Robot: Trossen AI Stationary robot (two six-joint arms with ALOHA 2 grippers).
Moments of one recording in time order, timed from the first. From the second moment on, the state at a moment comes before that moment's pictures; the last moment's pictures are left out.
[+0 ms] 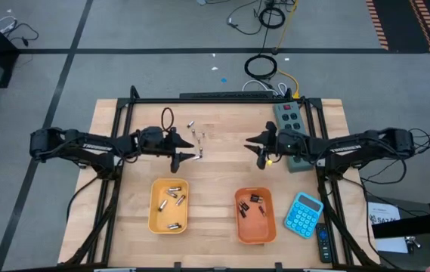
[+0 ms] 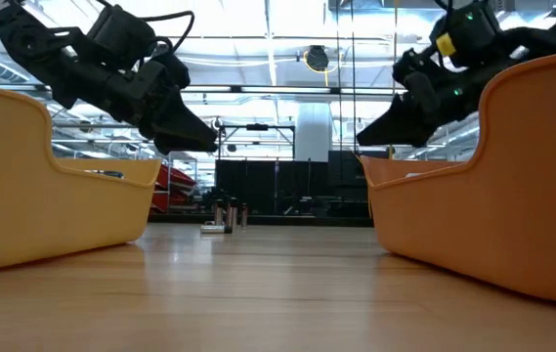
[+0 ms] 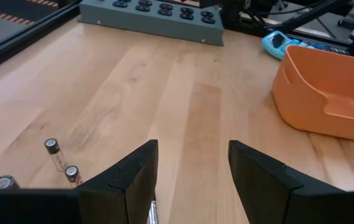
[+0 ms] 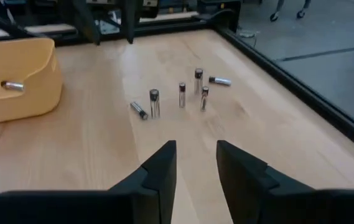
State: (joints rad) left arm 0.25 1.22 0.38 0.43 0.18 -0.09; right arm -0.19 1.19 0.39 0.47 0.10 0.05
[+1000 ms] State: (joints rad) left arm 0.44 1.22 0.38 0.35 0.23 -0.01; right arm -0.30 1.45 0.33 0.78 -0.01 0.05
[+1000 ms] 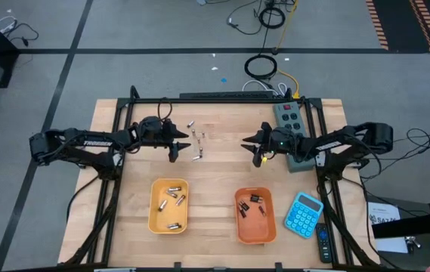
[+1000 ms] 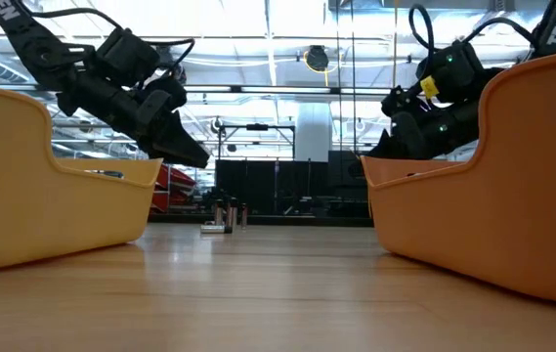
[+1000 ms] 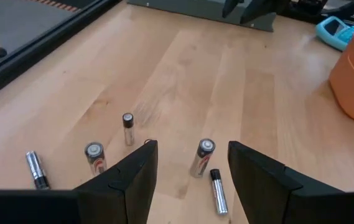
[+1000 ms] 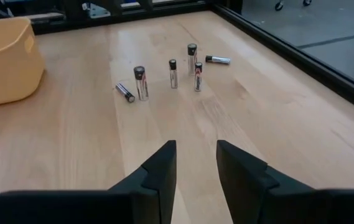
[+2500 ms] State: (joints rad) left arm 0.60 1.75 0.47 0.70 0.24 0.21; right arm -0.34 1.45 0.33 0.78 -0.06 0.02
